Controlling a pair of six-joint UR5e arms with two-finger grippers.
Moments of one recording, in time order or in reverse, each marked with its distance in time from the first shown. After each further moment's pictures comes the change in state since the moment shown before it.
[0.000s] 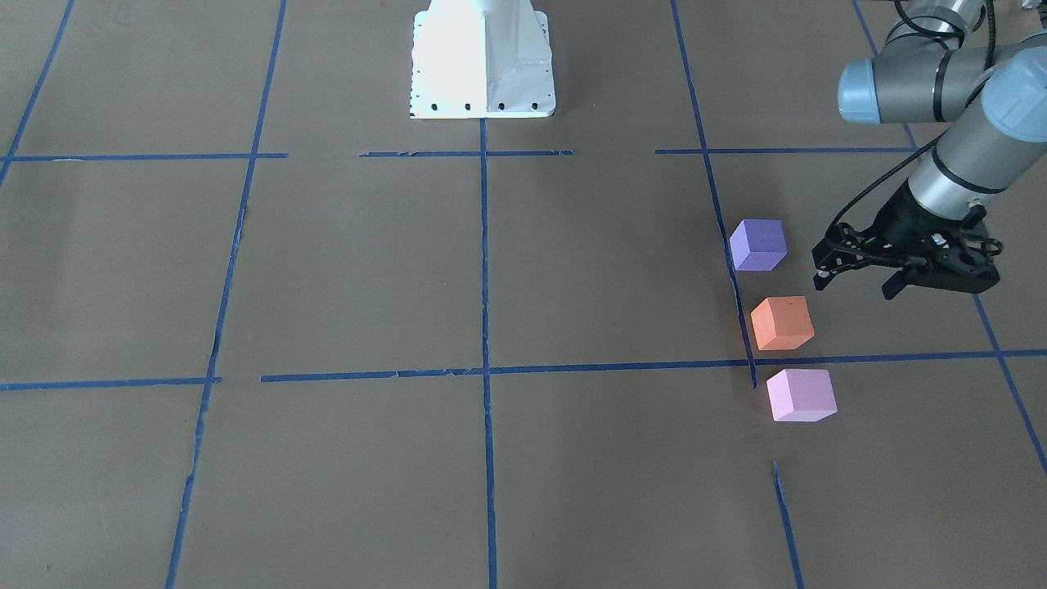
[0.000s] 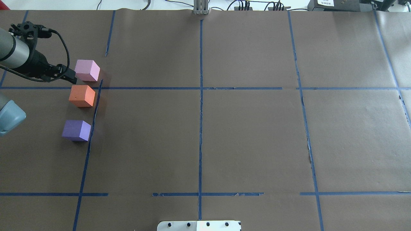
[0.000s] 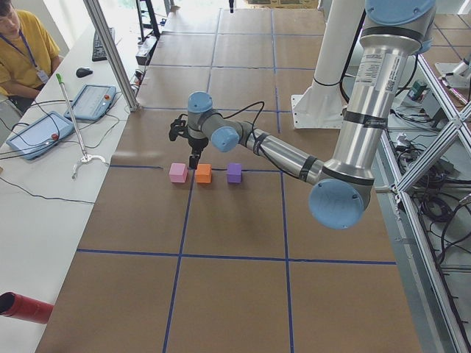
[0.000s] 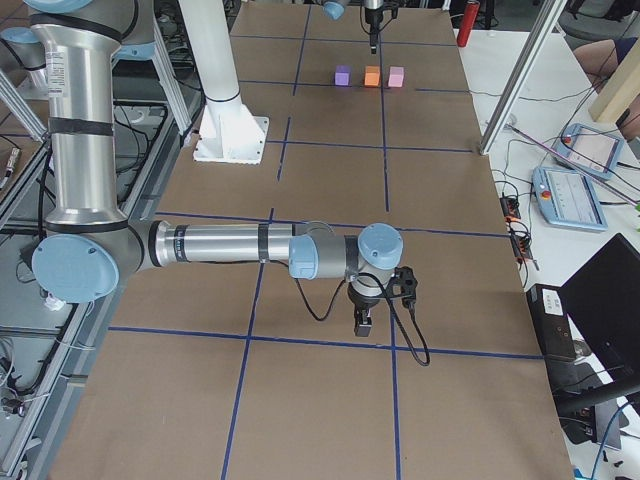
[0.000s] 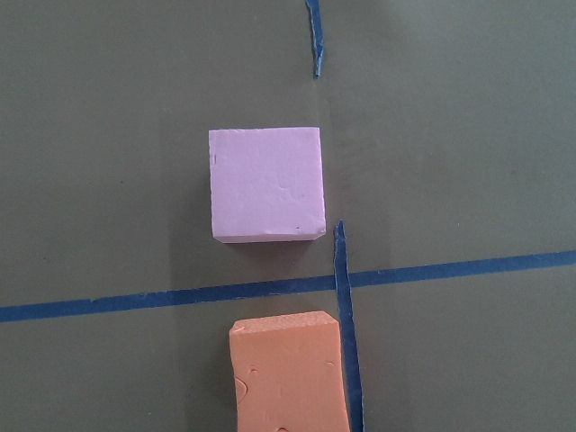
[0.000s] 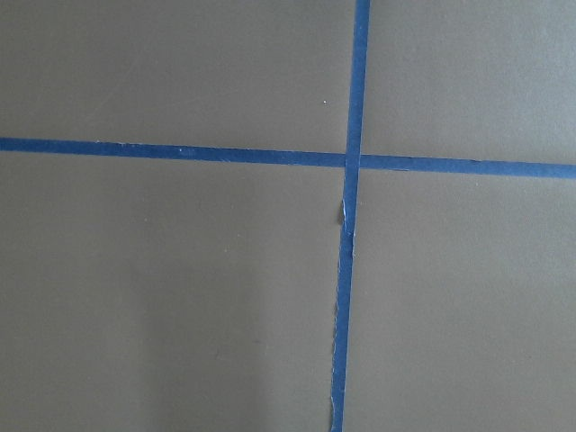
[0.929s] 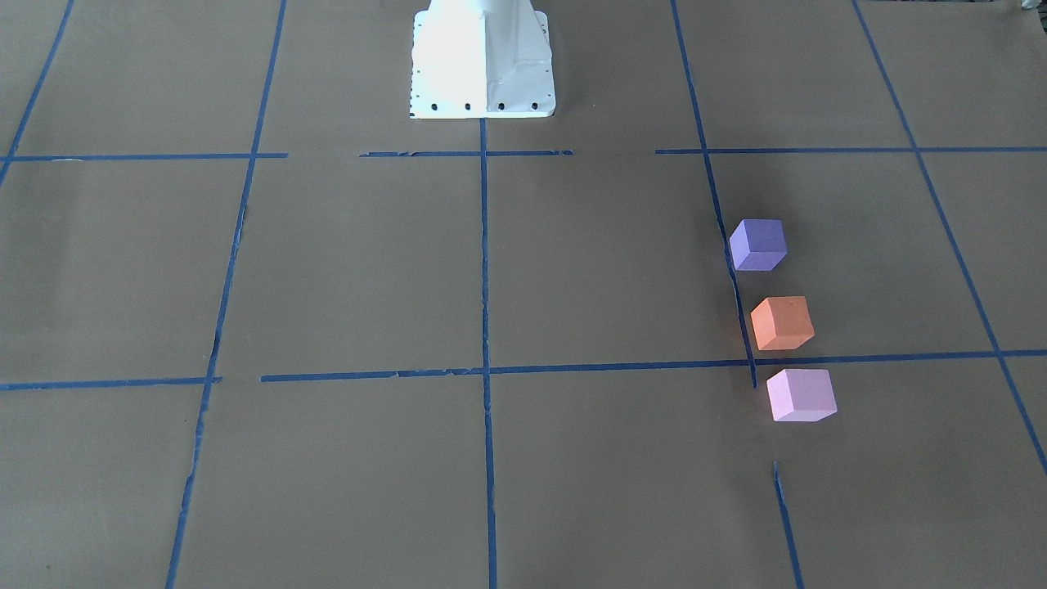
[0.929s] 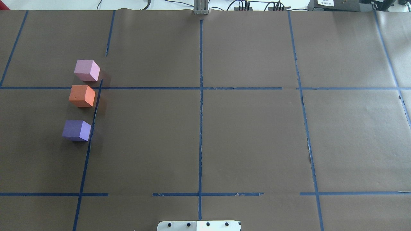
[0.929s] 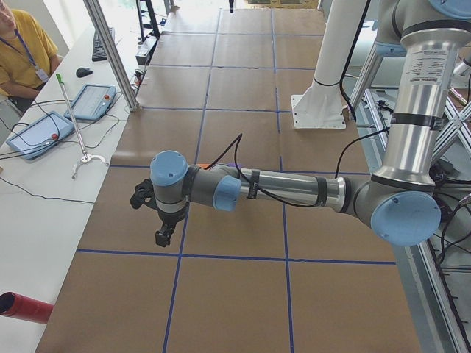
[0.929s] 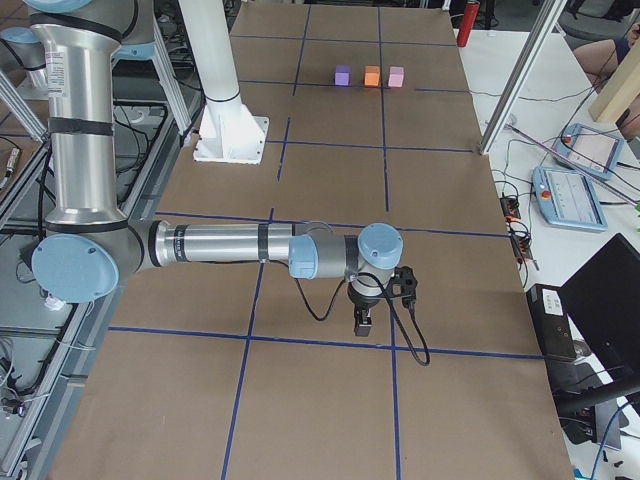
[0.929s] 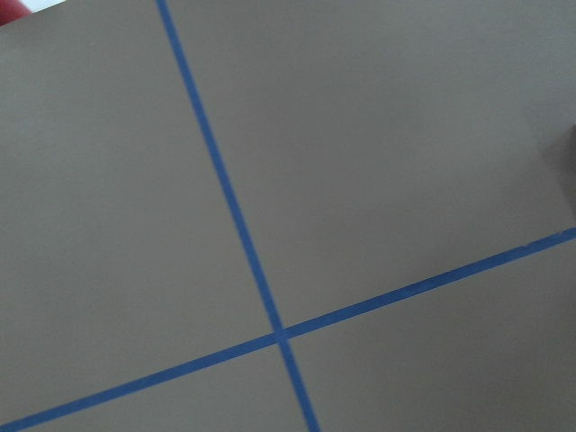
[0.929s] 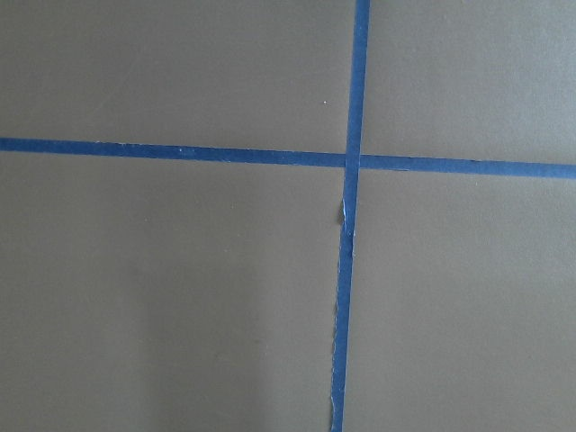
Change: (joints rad) left arm -0.513 0.073 0.221 0.192 -0.150 0.743; right arm 0.000 0.000 0.000 0.000 0.000 0.001
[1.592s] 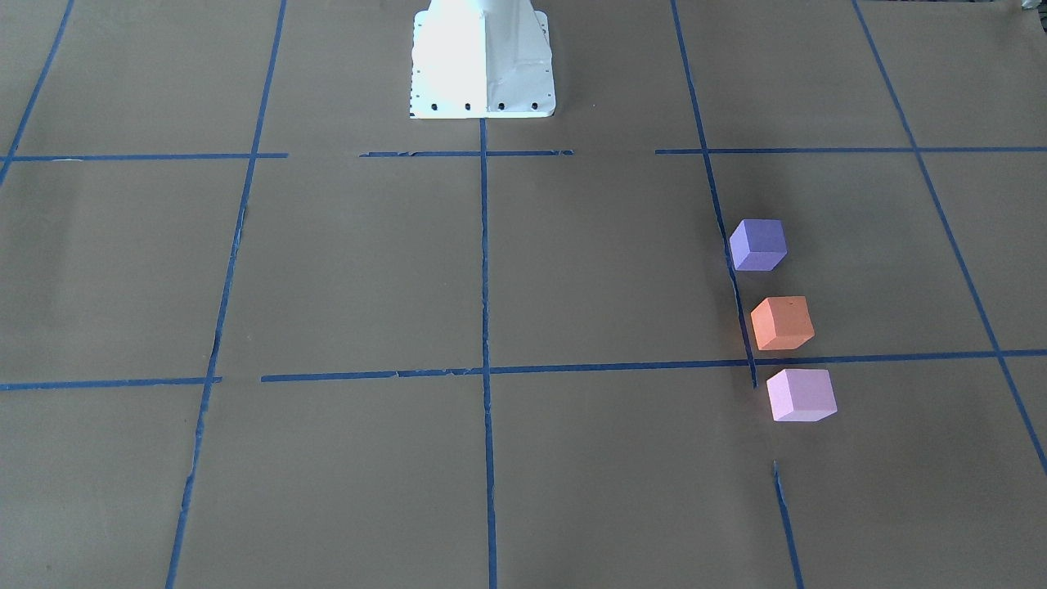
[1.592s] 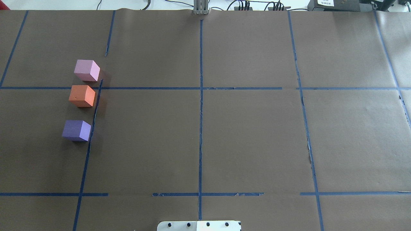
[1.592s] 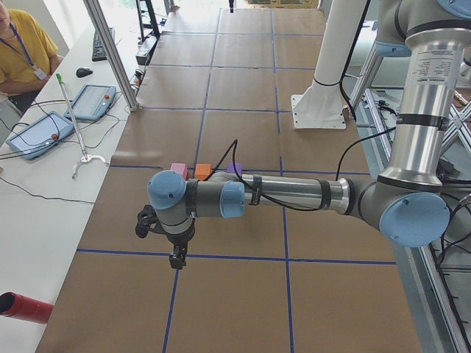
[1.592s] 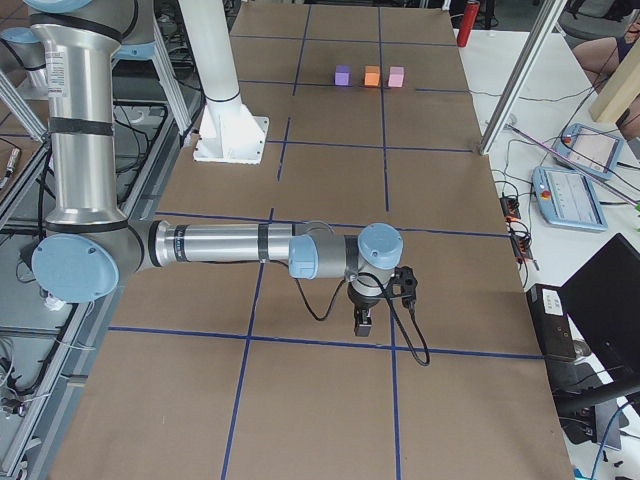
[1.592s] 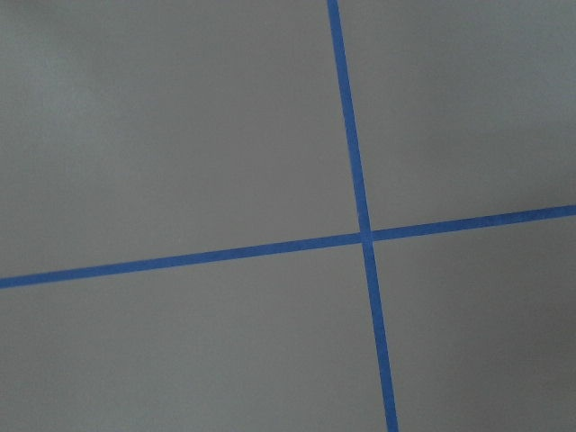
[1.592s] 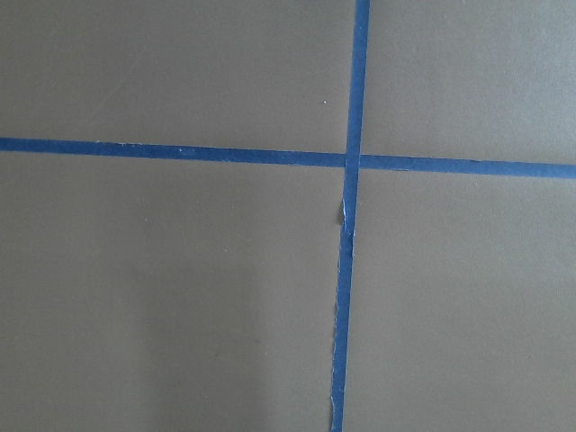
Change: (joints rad) left arm -0.028 0.017 0.017 0.183 -0.004 -0.019; right arm 0.000 0.000 0.000 0.000 0.000 -0.001
